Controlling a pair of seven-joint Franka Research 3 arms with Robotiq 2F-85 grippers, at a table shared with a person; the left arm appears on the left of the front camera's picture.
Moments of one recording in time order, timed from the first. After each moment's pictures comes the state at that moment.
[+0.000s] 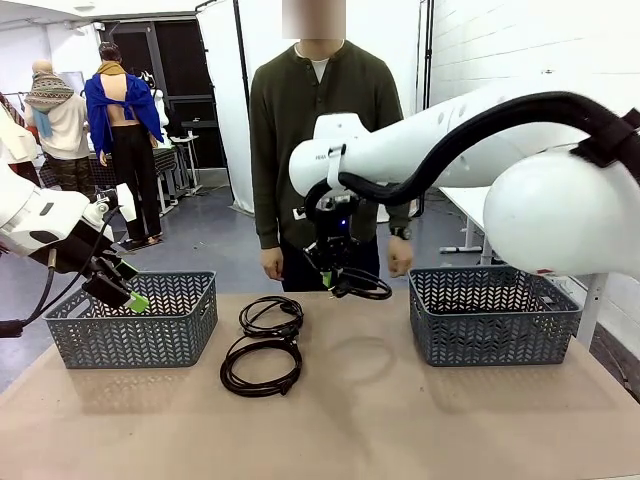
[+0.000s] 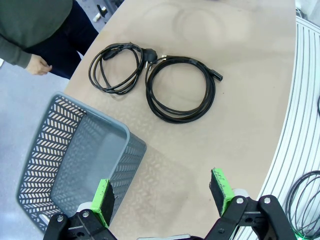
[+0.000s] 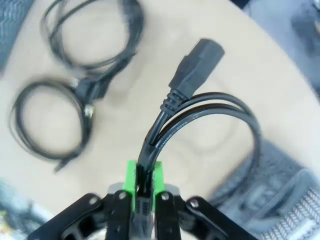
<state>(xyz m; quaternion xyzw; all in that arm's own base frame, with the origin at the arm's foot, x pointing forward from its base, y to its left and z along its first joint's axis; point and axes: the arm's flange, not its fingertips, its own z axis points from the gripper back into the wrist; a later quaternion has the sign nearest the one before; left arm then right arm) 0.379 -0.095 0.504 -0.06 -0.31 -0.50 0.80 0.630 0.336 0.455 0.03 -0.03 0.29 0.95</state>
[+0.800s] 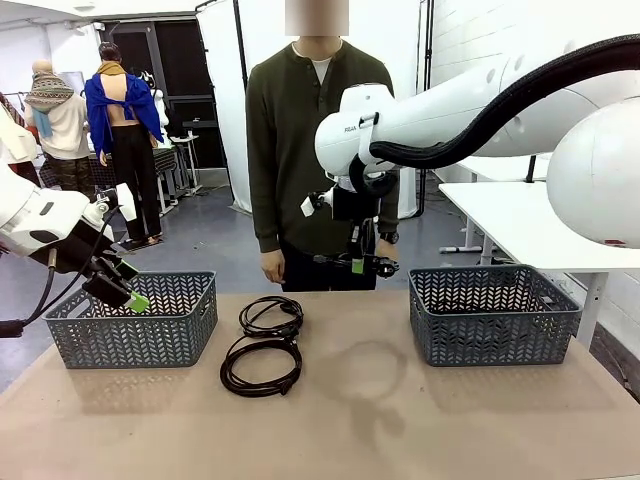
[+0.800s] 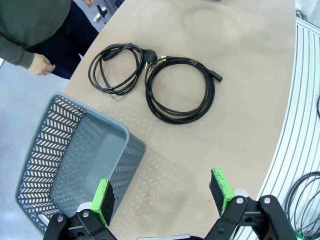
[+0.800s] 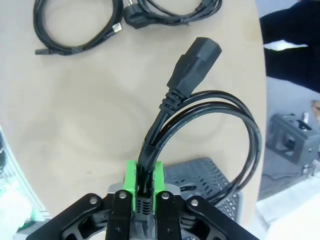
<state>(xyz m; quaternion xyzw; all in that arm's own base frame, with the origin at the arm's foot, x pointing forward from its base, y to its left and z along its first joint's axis) 0.379 -0.096 0.504 -0.06 -0.31 -0.50 0.80 0.606 0.283 0.491 0.00 -0.03 0.60 0.80</state>
